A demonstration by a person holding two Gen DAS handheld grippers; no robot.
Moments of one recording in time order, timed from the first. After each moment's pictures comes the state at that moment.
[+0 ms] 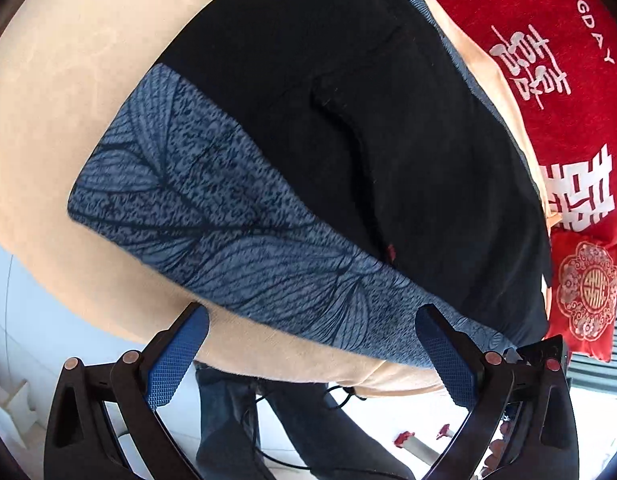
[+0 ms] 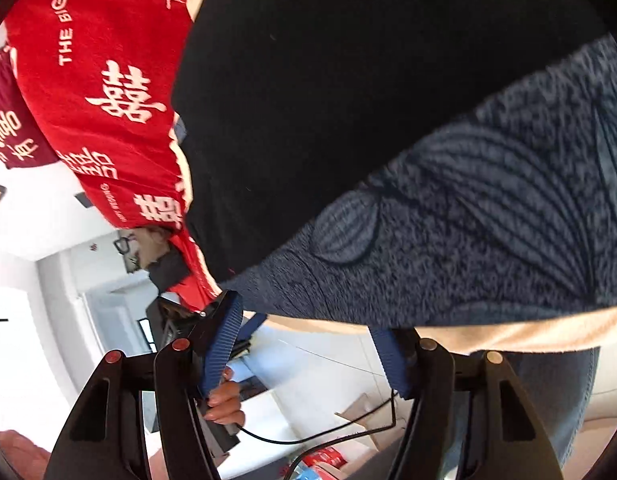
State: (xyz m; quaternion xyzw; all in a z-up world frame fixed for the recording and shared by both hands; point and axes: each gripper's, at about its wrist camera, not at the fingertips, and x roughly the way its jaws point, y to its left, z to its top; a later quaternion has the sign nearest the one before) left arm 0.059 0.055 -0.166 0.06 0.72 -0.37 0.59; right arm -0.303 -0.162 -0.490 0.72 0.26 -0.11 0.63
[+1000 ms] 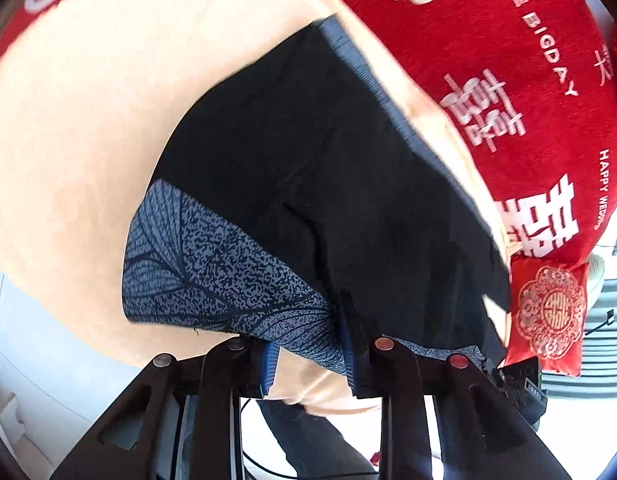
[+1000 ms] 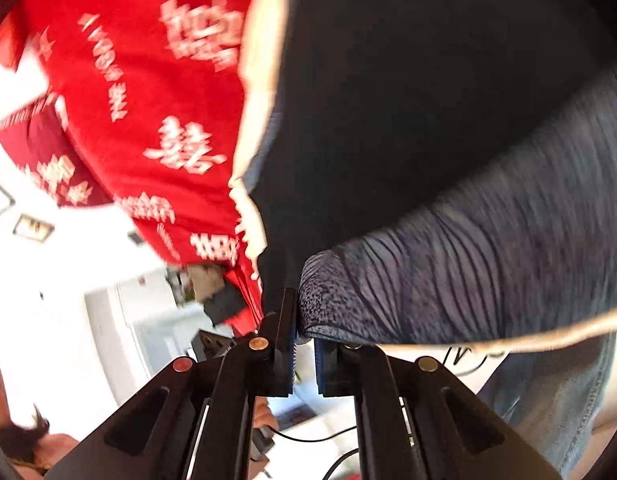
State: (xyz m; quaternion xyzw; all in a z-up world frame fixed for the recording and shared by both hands) left arm 0.090 0.031 -0.089 0.00 0.68 -0.40 0.62; right arm -0.348 -0.235 -0.395 0.74 0.18 -0.09 0.64
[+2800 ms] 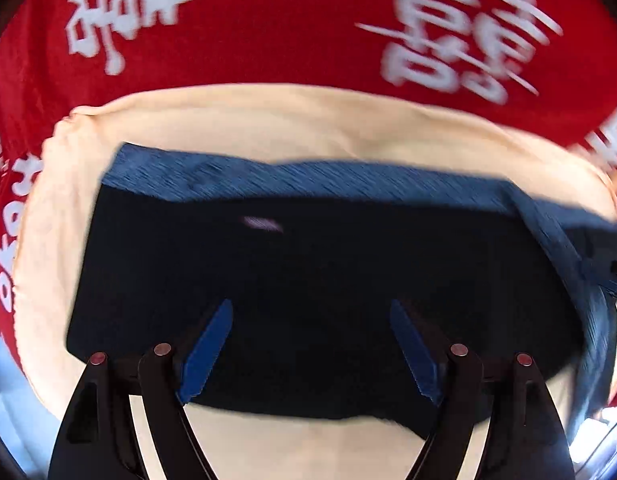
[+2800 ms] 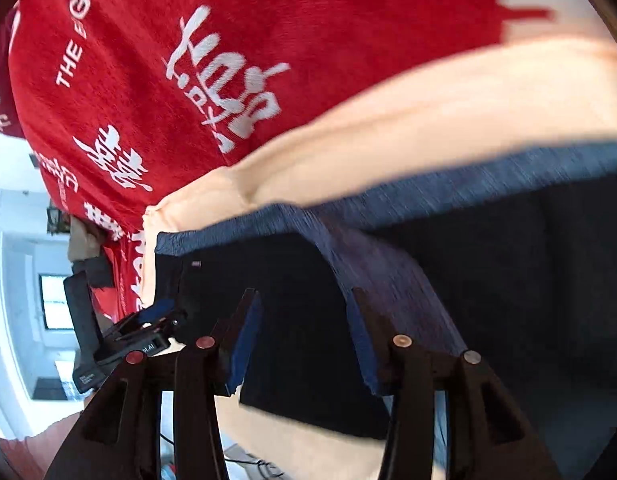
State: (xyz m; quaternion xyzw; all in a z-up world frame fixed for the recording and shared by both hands) left arm 0.027 -0.241 -0.087 0.33 0.56 -0.40 0.65; right arm -0.301 -0.427 -0.341 0.57 0.37 -0.22 0.70
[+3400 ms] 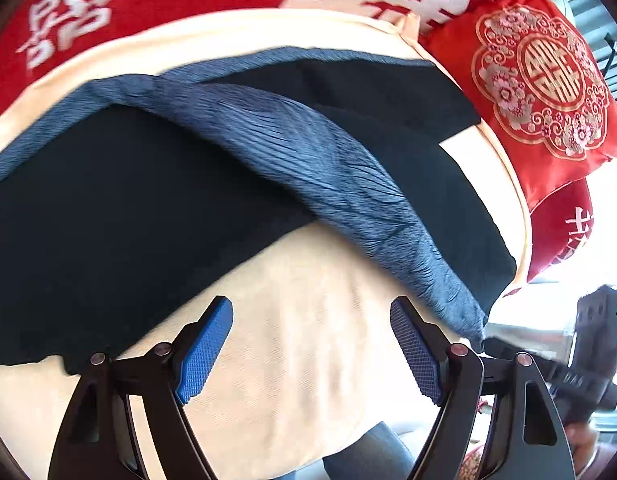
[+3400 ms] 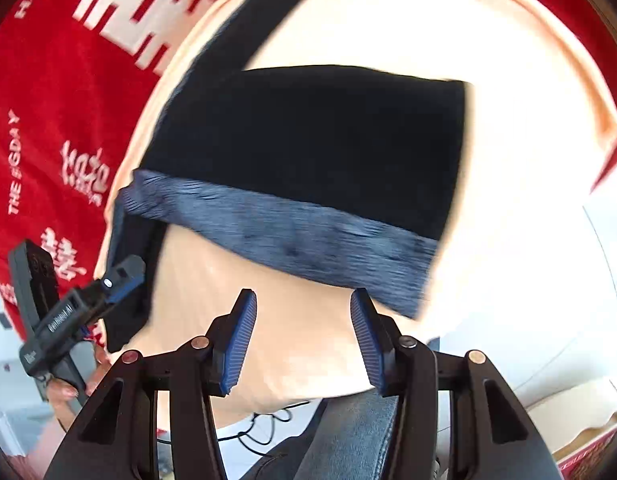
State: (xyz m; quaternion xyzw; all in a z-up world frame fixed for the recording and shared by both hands) left arm -0.220 -0.260 -0.079 0.34 0.57 -0.60 0.44; right arm -0.571 -0.231 -0.360 0.66 0.26 -0.45 0.54
